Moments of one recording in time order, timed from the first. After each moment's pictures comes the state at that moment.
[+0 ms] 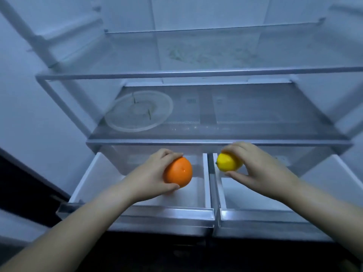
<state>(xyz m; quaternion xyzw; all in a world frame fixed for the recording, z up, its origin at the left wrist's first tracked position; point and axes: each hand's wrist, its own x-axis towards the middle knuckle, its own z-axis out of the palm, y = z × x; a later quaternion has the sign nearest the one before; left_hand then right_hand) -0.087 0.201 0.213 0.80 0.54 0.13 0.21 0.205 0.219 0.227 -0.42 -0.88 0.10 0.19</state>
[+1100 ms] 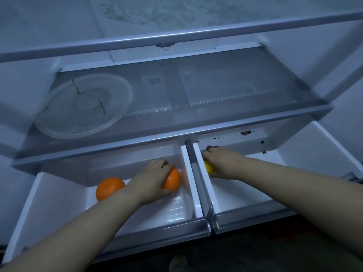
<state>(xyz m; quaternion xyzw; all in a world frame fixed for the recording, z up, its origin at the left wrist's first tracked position) -0.059 0.266 0.116 0.86 0.47 -0.04 0.18 0.190 0.285 0.115 -0.53 -0.83 0.13 -0.13</state>
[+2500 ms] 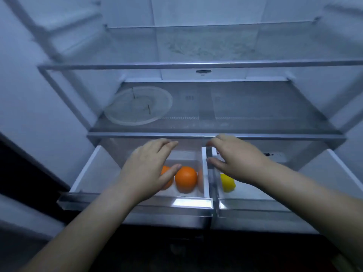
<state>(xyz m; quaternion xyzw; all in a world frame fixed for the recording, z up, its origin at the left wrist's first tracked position) -0.084 0.169 0.233 0.81 0.56 0.15 -0.03 0.149 0.214 0.250 -0.49 -0.87 0.04 0.04</state>
